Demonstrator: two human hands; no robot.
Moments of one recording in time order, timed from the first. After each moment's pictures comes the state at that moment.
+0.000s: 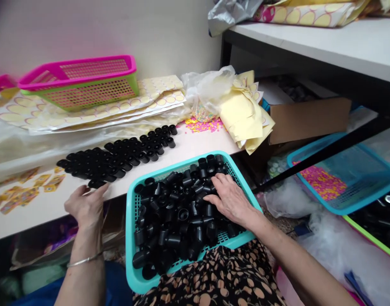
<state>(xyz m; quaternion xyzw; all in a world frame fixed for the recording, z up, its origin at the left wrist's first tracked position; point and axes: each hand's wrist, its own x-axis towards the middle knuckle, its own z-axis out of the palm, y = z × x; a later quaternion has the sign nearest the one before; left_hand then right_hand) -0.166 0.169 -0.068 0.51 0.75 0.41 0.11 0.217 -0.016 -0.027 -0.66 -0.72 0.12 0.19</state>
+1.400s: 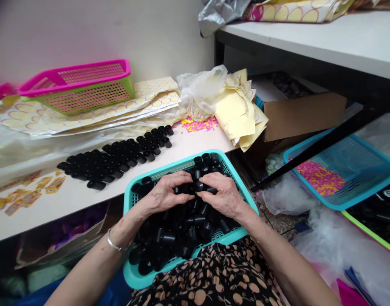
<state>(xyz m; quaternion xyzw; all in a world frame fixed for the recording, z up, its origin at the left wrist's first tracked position) 0.036 0.094 0.004 0.87 0.16 0.16 0.43 0.217 -0.014 -0.023 -0.56 -0.66 0.19 0.46</state>
